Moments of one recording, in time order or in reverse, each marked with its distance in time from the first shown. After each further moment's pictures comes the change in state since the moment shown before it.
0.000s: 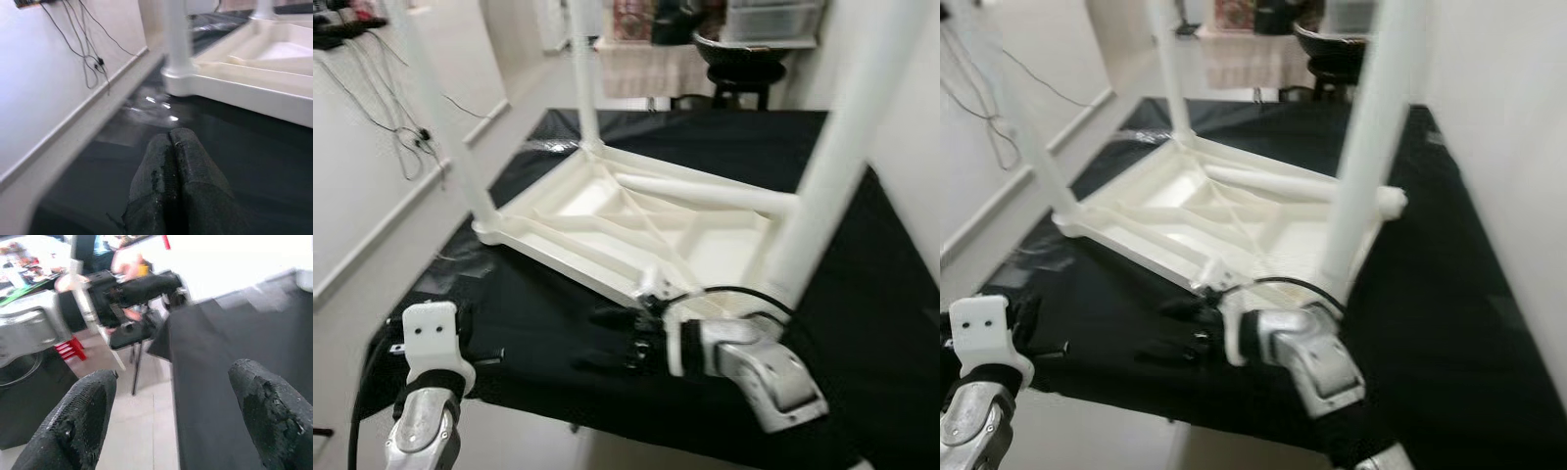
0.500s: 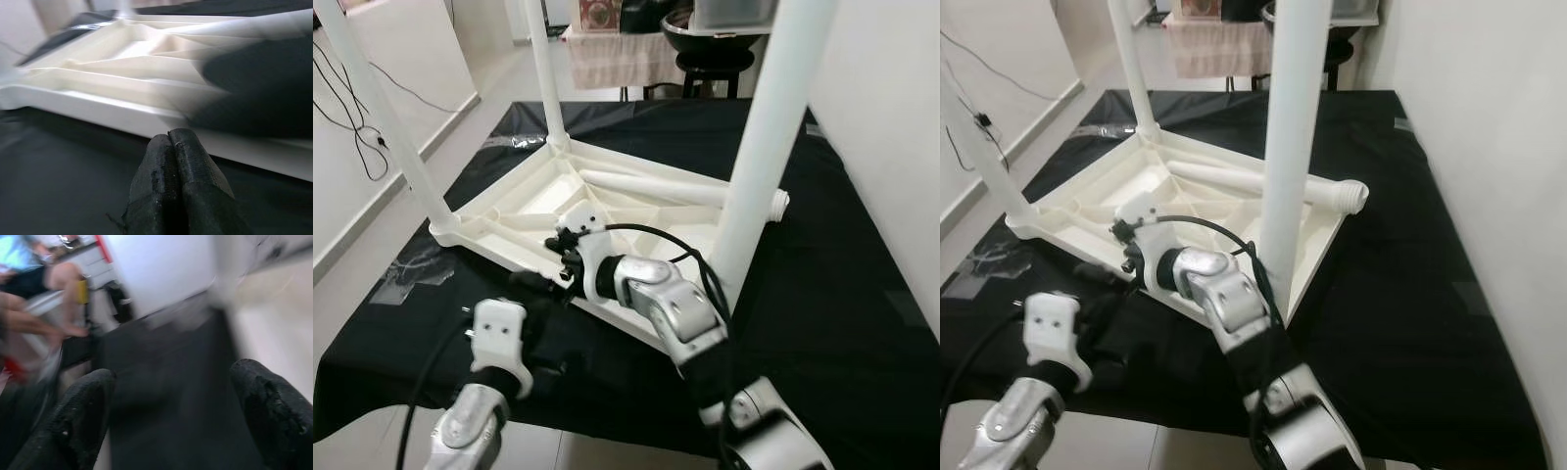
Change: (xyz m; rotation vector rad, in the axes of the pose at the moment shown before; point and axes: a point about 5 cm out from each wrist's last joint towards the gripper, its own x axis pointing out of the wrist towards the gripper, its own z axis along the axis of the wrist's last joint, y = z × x) left arm -0.003 -0.043 0.003 -0.030 -0.016 -0.274; right arm 0.094 -0.001 0.029 0.008 -0.052 -0.168
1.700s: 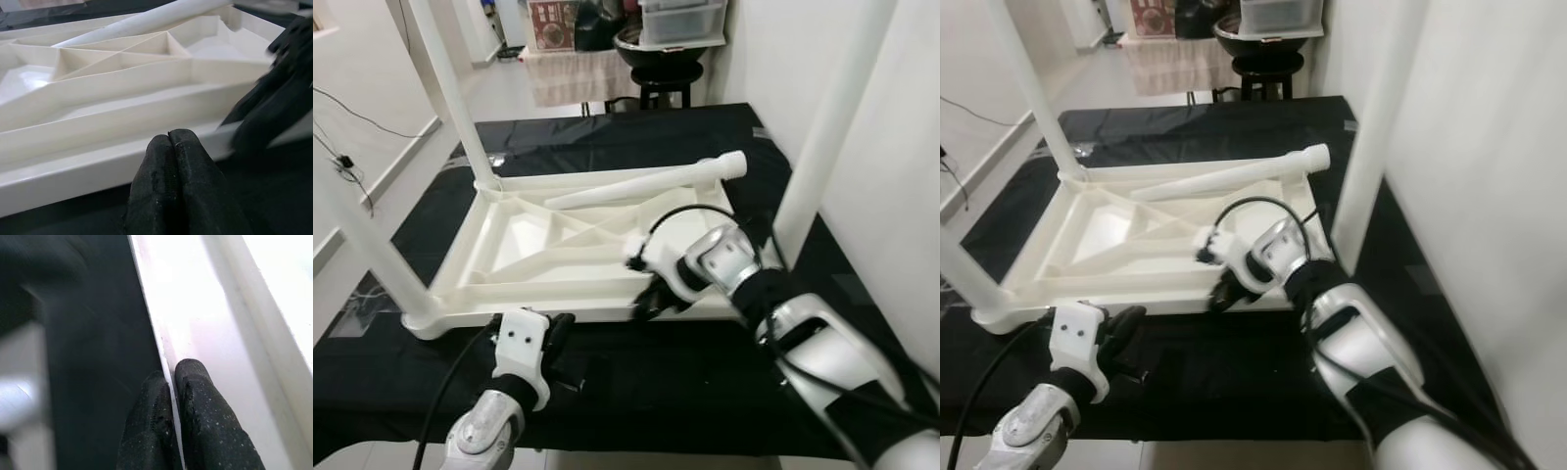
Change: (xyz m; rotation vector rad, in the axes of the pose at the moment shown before) left arm -0.001 -0.037 -0.006 -0.014 0.044 -0.242; right arm -0.034 -0.067 0.001 -0.017 0.660 0.075
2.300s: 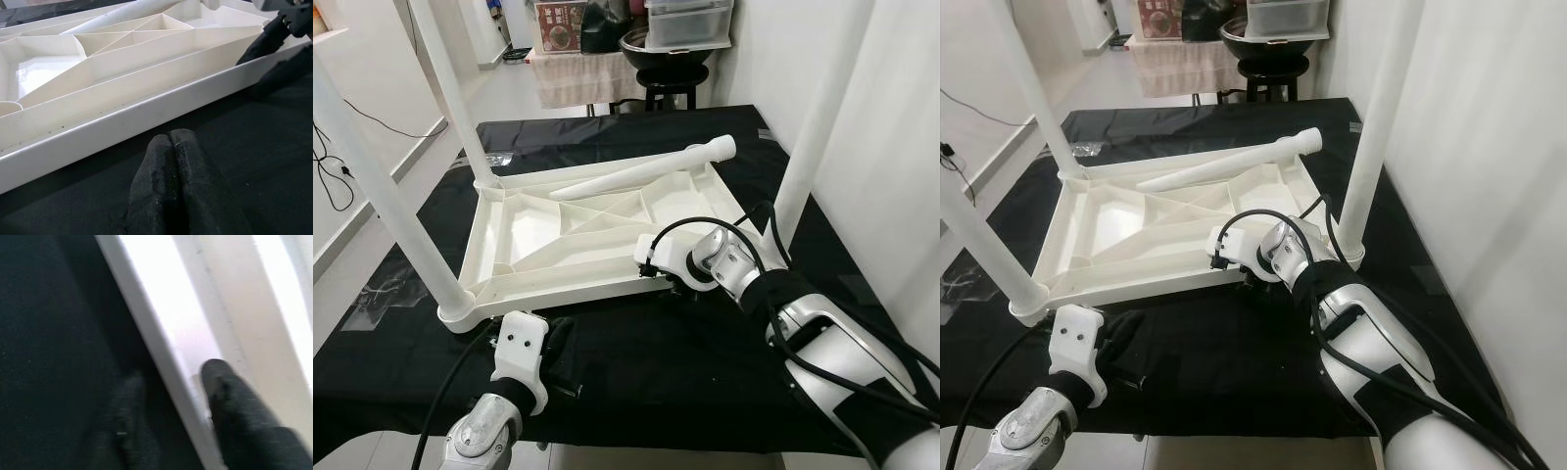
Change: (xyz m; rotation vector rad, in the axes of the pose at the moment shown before) left arm -0.002 0.002 -0.003 0.019 0.022 -0.001; right arm -0.048 -0.052 -0.009 -0.381 0.317 -0.466
